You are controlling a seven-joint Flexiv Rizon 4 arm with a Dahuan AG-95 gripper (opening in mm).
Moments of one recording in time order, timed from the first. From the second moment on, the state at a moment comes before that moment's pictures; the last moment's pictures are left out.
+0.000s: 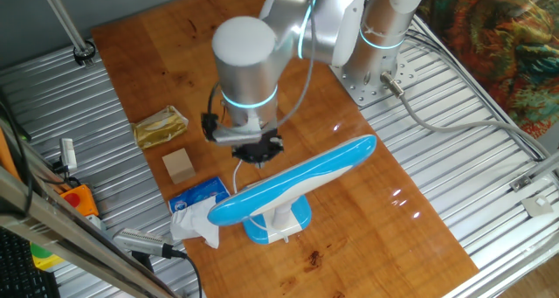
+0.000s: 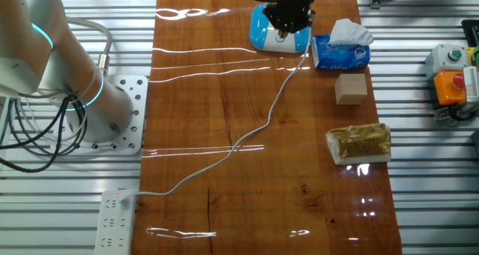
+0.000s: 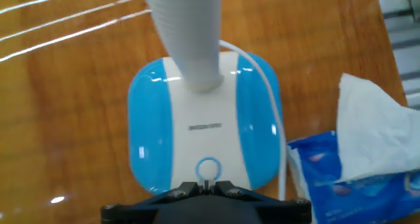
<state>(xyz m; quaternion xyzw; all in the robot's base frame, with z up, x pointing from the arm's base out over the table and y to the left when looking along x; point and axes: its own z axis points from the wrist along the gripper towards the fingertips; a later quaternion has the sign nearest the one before) 0.468 0.165 0.095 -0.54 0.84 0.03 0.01</state>
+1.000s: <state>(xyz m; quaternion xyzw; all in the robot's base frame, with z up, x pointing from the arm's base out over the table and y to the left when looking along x) 0.478 0.111 0.101 -0.20 0.98 0.02 0.01</state>
